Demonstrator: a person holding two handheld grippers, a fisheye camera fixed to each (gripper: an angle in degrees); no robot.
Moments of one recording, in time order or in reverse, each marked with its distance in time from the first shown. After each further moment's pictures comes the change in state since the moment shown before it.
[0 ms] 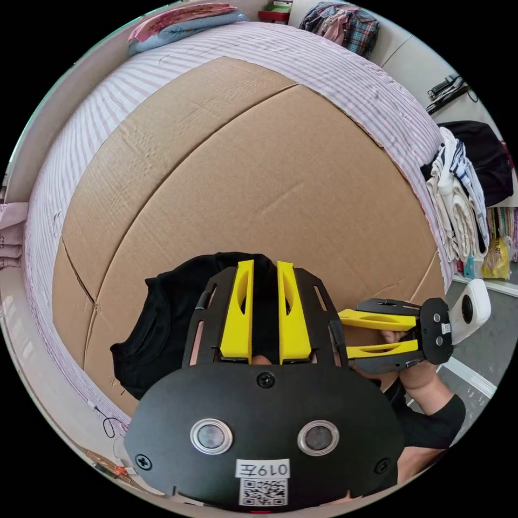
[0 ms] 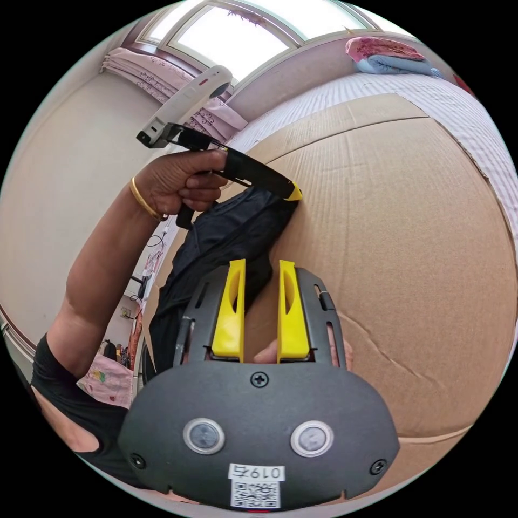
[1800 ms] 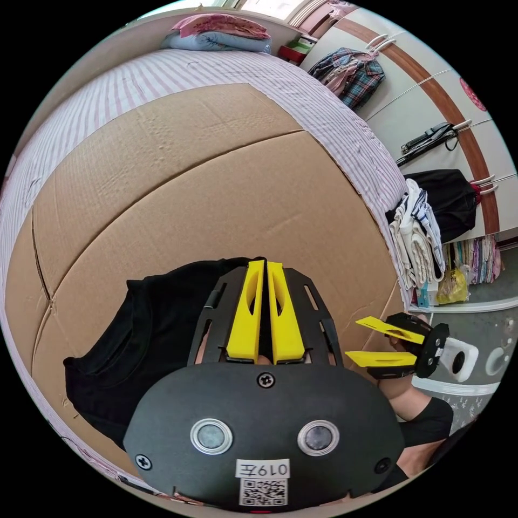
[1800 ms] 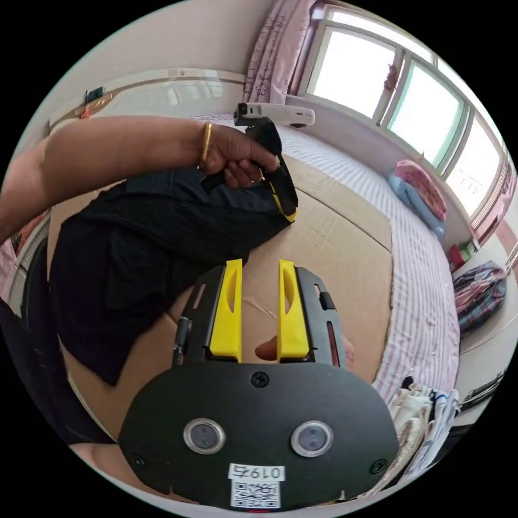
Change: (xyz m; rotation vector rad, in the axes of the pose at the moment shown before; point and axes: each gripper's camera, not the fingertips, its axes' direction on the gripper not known) left arm -0.060 -0.115 0.116 0.208 0.292 -0.087; right arm -0.247 0.121 -0.084 -0.022 0.642 -0.693
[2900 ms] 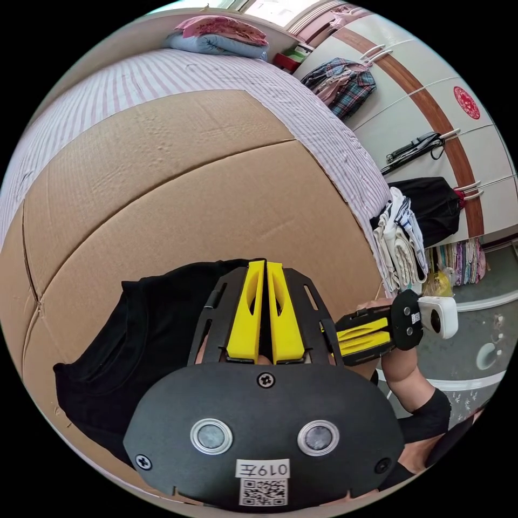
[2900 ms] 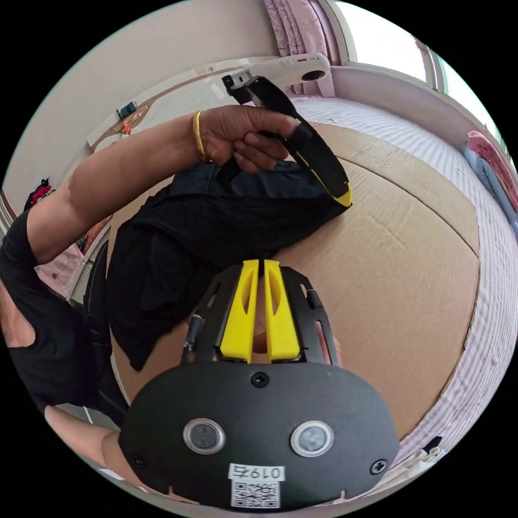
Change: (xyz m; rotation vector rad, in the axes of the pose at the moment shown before) left arm -0.034 0.039 -0.015 0.051 0.097 -0.011; right arm 0.127 -0.061 0.042 -0.103 -0.590 0.091
